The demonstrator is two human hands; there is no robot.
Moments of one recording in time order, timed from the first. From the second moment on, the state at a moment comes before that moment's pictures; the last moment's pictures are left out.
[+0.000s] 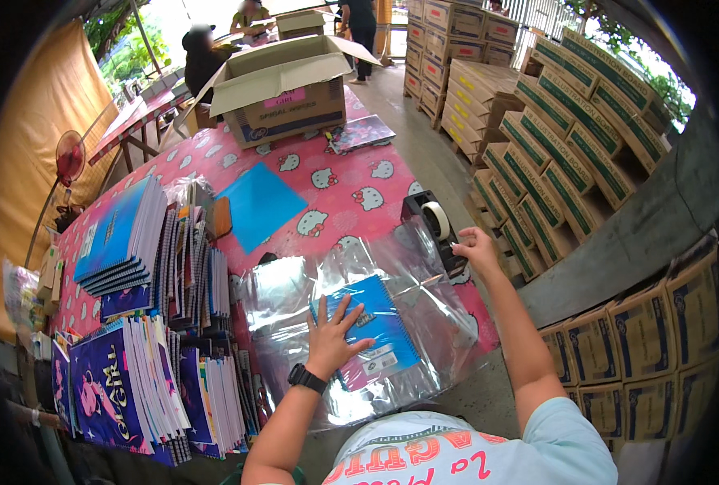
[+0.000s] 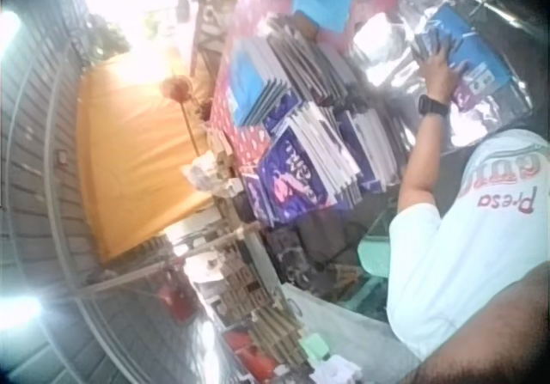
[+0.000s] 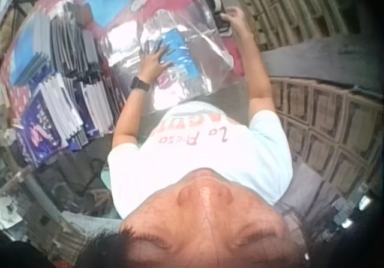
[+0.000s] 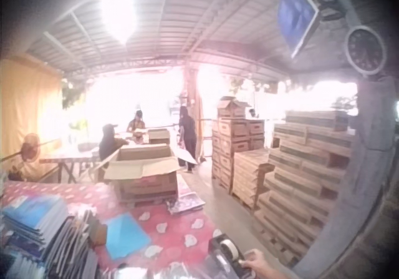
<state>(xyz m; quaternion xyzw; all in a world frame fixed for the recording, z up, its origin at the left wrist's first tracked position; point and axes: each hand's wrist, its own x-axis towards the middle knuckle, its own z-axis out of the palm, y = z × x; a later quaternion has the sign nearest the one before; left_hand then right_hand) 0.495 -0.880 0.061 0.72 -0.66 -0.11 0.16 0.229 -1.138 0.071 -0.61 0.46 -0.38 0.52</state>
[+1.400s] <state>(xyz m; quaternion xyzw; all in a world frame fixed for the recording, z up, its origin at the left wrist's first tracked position) 0.469 -0.818 0.006 0.61 -0.32 -0.35 0.63 0.262 -0.968 0.059 -0.76 0.42 -0.09 0.49</state>
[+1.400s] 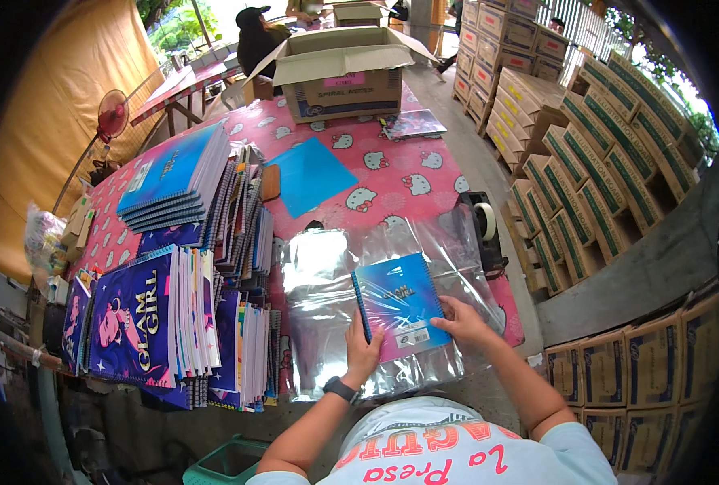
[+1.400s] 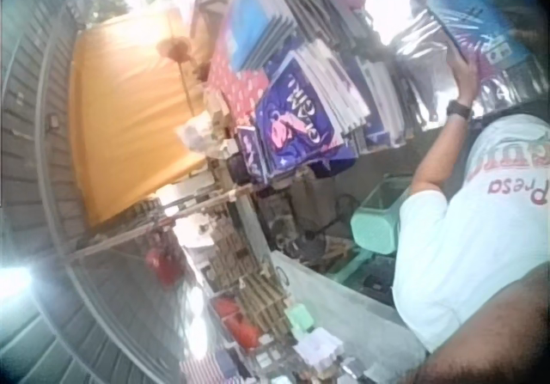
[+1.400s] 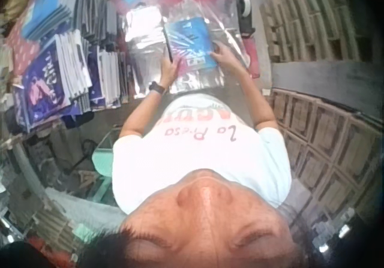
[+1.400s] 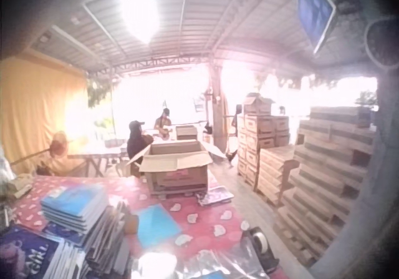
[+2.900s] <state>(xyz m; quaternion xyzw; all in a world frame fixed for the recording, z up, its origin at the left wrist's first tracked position) 0.494 -0.762 0.178 0.57 -0.57 0.04 0.59 0.278 -0.951 0.178 -0.92 0.04 -0.24 0.31</state>
